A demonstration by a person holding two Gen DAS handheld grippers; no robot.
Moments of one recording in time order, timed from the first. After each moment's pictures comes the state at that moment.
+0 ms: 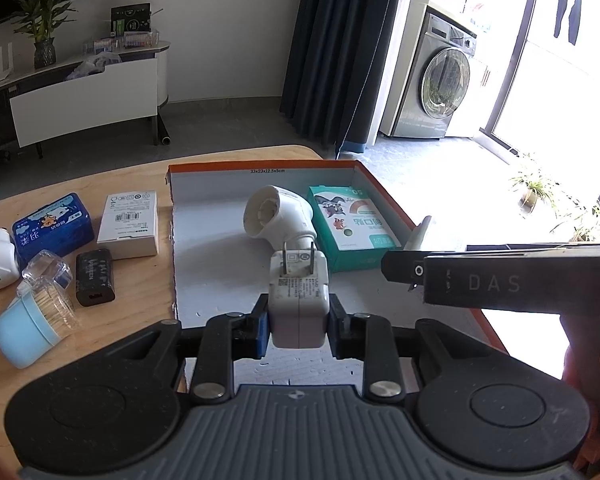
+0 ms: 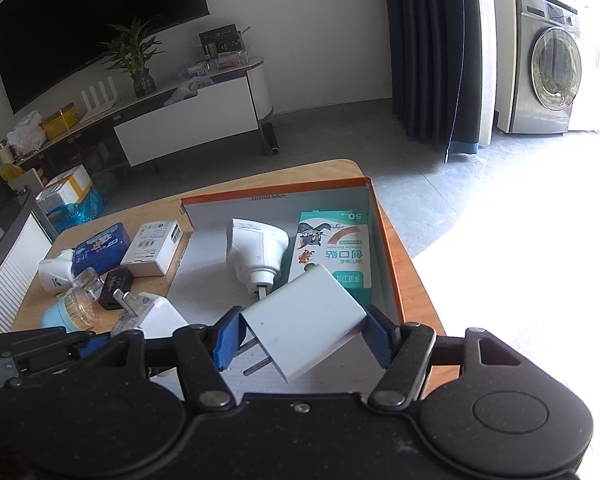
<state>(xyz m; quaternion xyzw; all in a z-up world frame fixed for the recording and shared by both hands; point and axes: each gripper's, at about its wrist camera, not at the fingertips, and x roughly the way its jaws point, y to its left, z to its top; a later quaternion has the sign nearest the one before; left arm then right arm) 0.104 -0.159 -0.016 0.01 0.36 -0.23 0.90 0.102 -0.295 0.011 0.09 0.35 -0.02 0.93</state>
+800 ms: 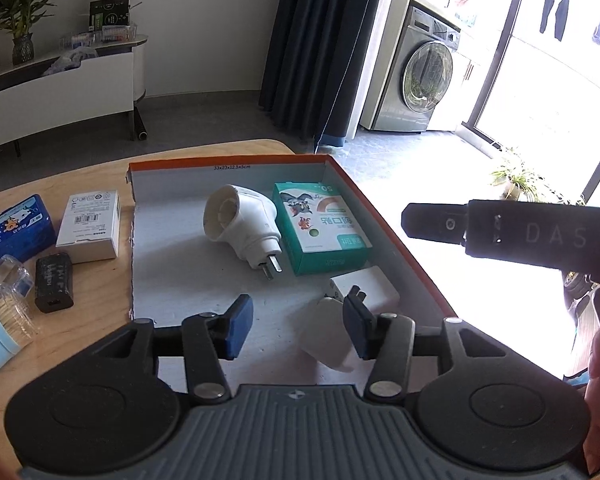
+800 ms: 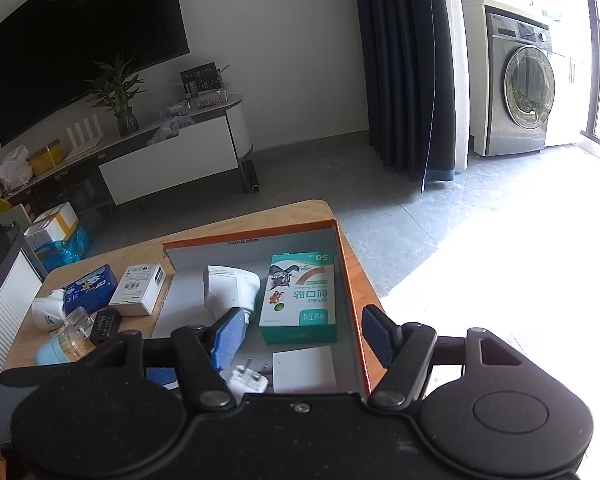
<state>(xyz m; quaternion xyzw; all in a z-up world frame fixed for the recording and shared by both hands) 0.108 -0.178 -0.018 0.01 0.37 -0.26 0.89 0.085 -0.313 0.031 0.11 0.30 -0.05 0.95</state>
